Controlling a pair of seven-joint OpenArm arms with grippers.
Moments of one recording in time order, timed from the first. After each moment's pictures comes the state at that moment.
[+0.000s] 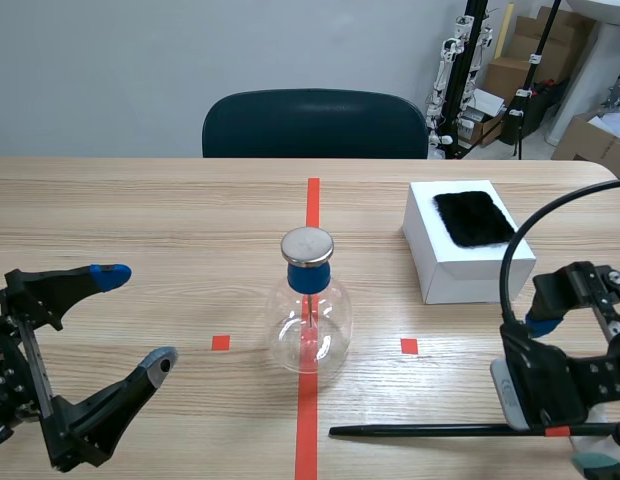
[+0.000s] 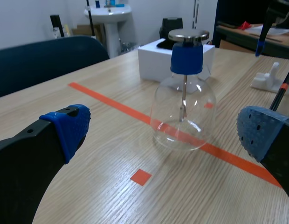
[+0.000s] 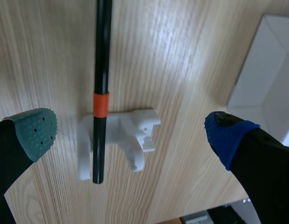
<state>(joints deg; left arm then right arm) 9.7 -28.0 8.5 57.5 18.1 -41.1 -72.0 -16.6 55.3 -23.9 108.5 -19.0 45.3 -24.0</state>
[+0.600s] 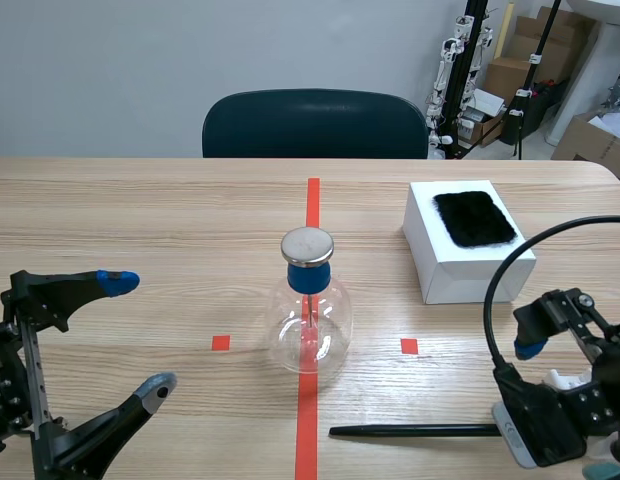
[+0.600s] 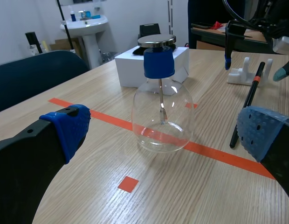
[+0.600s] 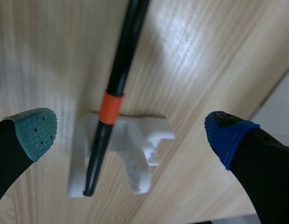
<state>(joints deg) 8.0 -29.7 11.9 55.4 25.5 -38.4 -79.6 -4.8 56.6 -39.9 98.6 -27.3 45.1 -16.0</state>
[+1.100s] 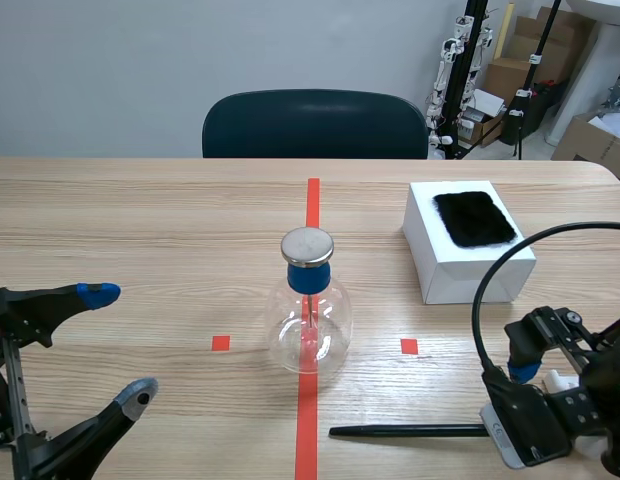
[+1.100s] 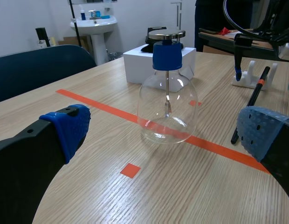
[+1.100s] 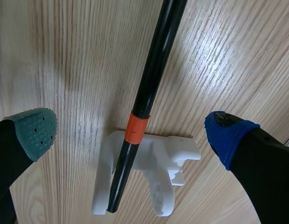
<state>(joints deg) 7.0 -29.7 12.2 48.9 25.4 -37.9 -84.7 8.8 58.3 -55.8 95.4 -9.5 45.3 -23.4</state>
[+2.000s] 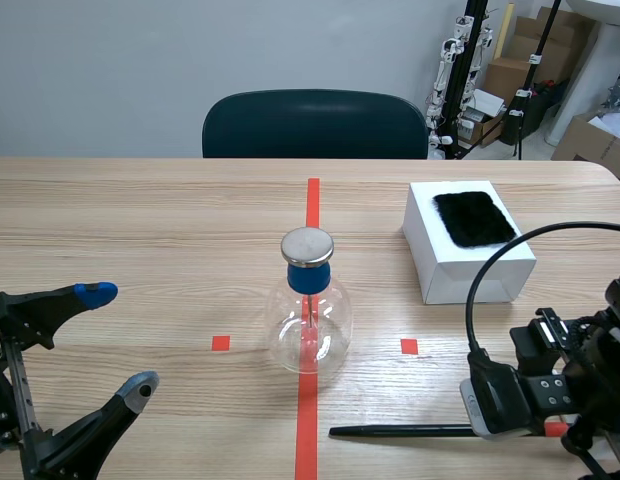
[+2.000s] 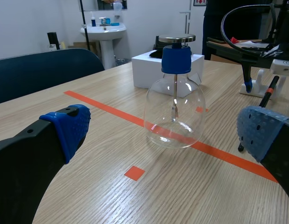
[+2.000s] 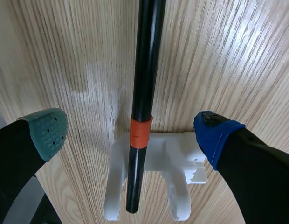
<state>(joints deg) 5.1 -27.8 12.2 44.5 25.4 -37.1 -87.7 11.5 53.3 -56.0 91.7 6.1 45.1 -40.3</state>
